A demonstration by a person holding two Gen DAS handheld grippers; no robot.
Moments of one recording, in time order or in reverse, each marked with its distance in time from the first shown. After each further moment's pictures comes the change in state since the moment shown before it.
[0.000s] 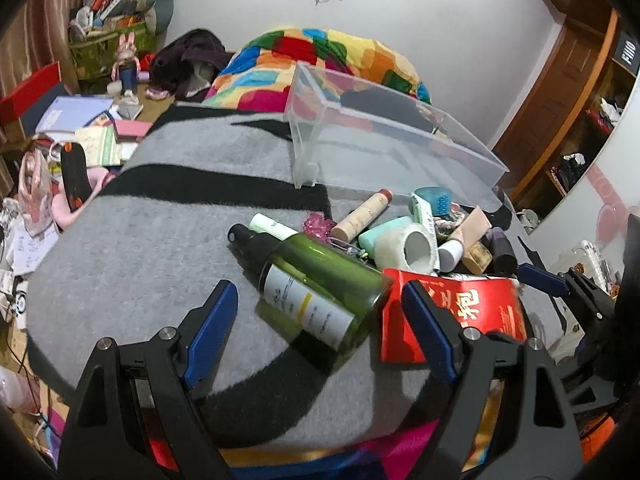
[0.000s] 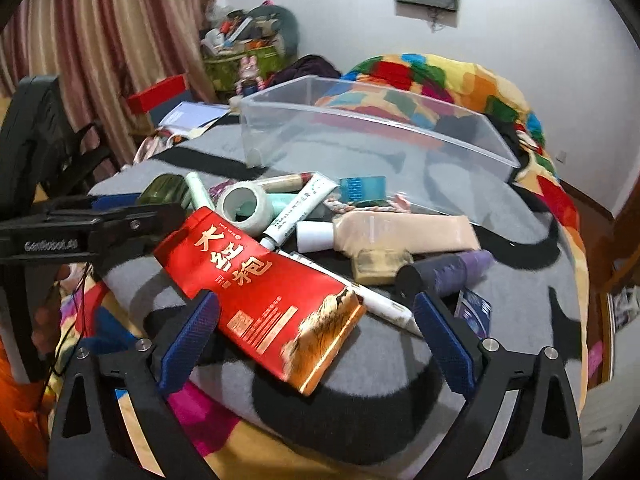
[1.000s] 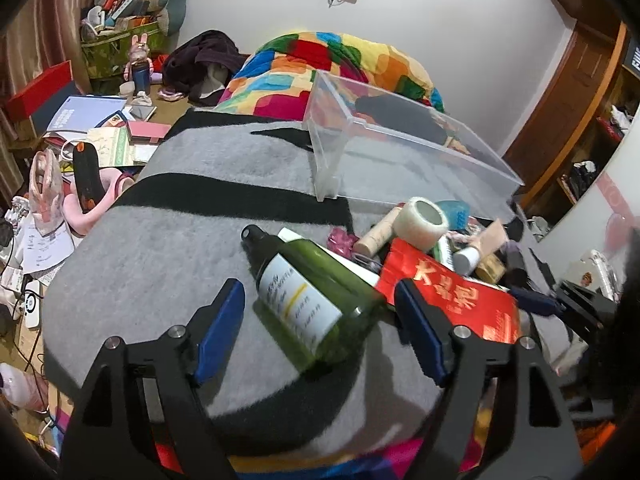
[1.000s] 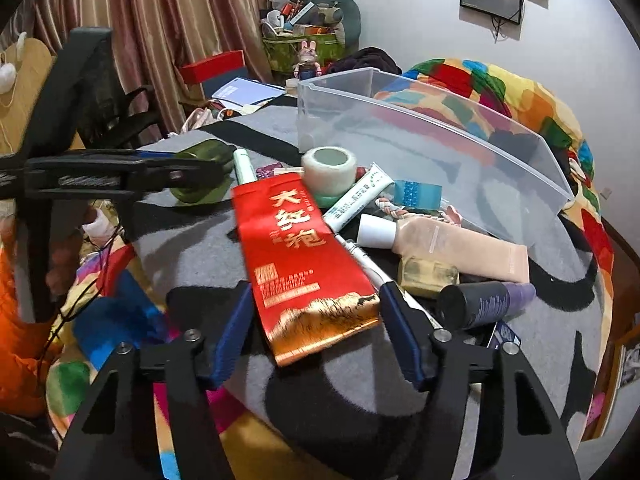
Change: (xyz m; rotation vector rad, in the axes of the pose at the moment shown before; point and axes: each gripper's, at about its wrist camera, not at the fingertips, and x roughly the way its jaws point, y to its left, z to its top) left arm 0.001 0.011 0.010 -0.021 -0.014 0.062; right arm 0.003 0.010 0.001 -0.130 0.024 0.129
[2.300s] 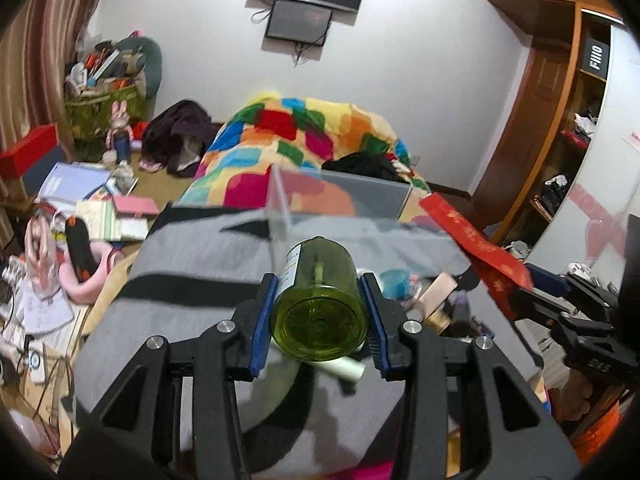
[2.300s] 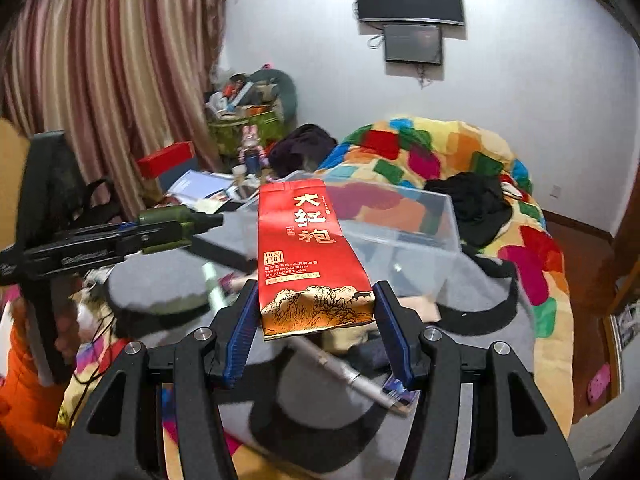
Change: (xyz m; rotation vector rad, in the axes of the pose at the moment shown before) left arm -0.064 -0.035 0.031 0.092 -0.236 -0.075; right arm -0.079 -0.031 0.028 0.192 -0.275 -0.176
